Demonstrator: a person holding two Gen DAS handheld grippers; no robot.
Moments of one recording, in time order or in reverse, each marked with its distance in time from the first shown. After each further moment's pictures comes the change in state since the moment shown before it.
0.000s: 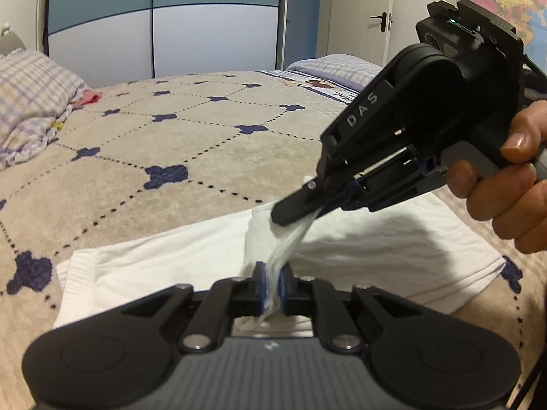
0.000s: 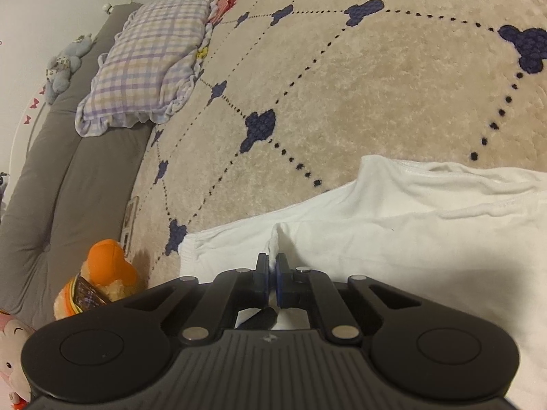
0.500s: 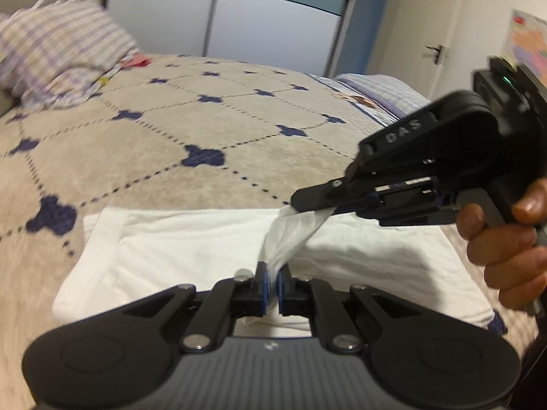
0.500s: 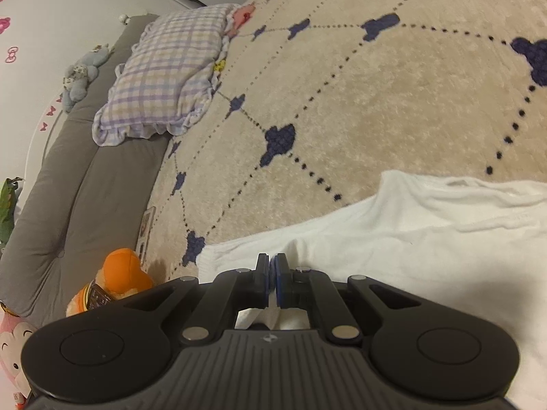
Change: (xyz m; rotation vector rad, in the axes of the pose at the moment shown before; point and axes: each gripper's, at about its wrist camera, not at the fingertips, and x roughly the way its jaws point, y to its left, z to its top) left arm -0.015 0.013 0.000 -0.264 0.013 0.070; right arm -0.003 0.007 0.000 -0.021 -0.052 0.060
